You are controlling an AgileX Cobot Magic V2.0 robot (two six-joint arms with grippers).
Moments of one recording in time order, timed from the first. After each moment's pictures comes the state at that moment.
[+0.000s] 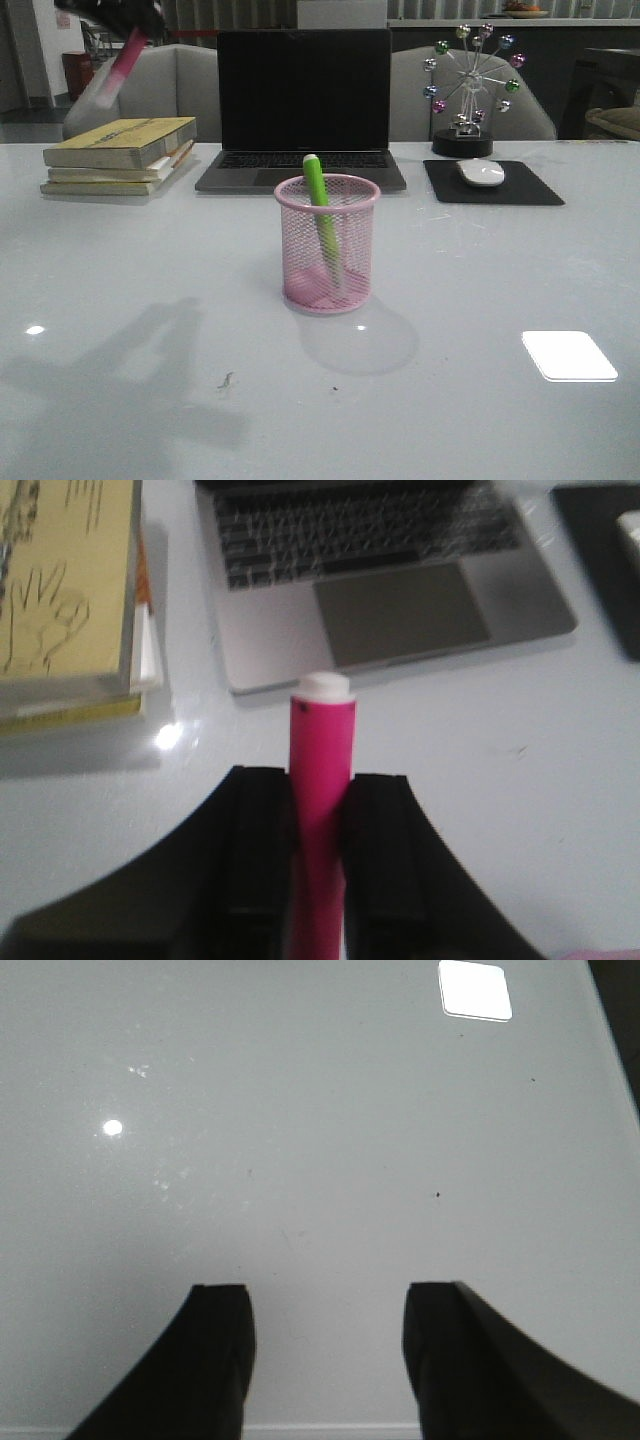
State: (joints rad) left arm -0.26 1.81 -1.67 -0.24 0.56 0.17; right arm -0.03 0.67 -0.69 -0.12 0.81 0.04
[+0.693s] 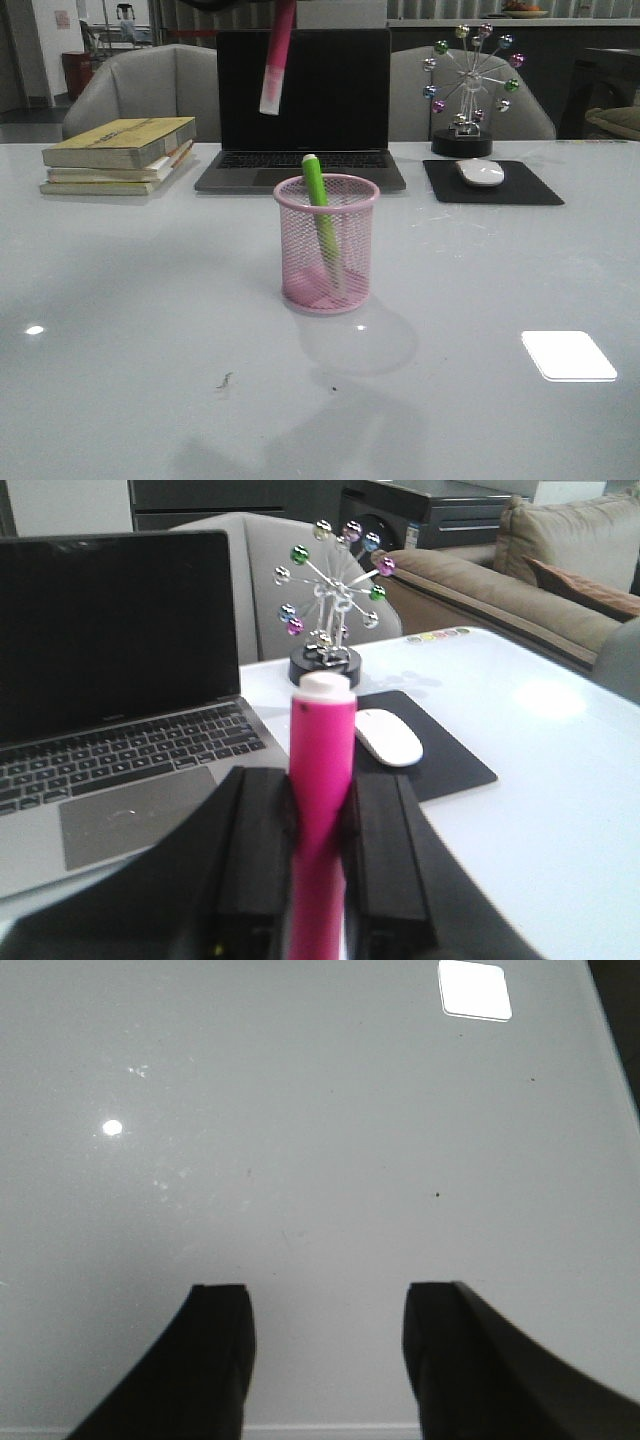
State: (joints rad) left arm -0.67 1.67 -1.09 -0.28 -0.40 0.16; right arm -0.03 0.67 -0.69 -0.12 0.81 0.04
